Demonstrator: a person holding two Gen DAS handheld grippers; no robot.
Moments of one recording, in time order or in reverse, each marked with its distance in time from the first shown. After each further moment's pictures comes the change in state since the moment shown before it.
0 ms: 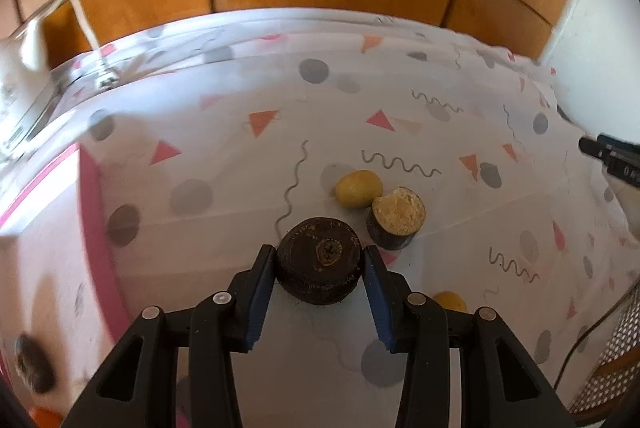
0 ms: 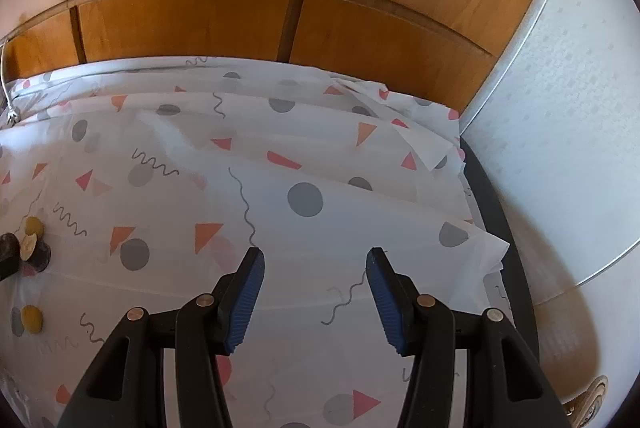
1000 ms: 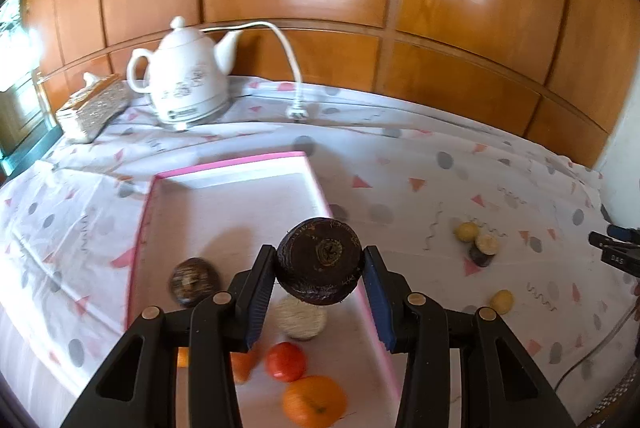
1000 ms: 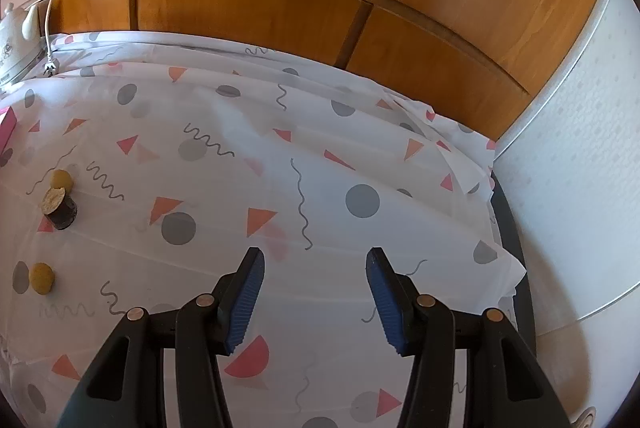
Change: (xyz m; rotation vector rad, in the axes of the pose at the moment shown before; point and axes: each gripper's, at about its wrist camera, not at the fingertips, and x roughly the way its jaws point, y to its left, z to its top) left arm -0.129 0.085 -0.066 -0.265 -0.268 0.262; right arm -0.010 0.040 -0.011 -0.152 -0.036 0.044
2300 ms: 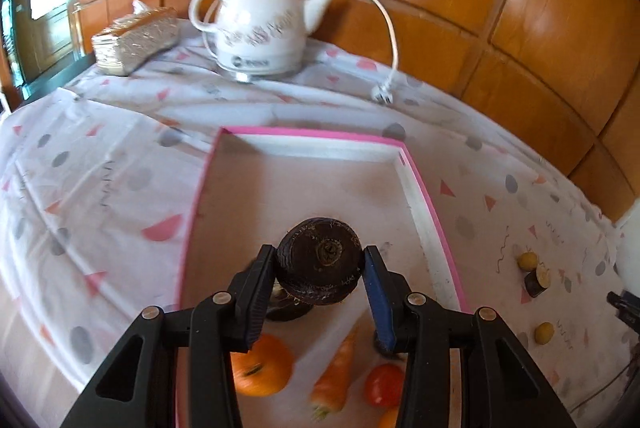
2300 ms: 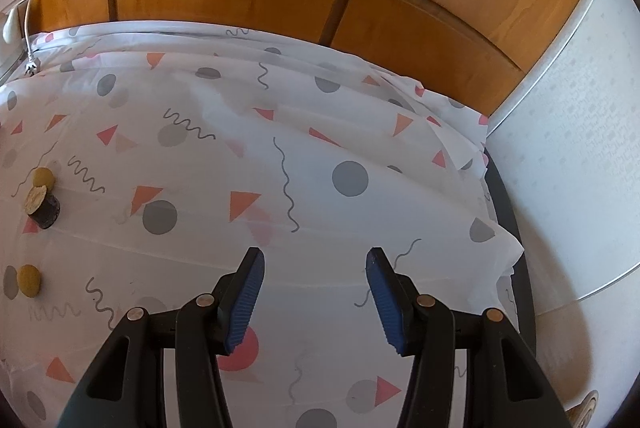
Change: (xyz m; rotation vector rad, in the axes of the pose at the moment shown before) left arm 0.044 0.082 0.001 -0.201 0.097 0.037; right arm 0.010 -0.004 -0.002 0.038 0.066 -0.031
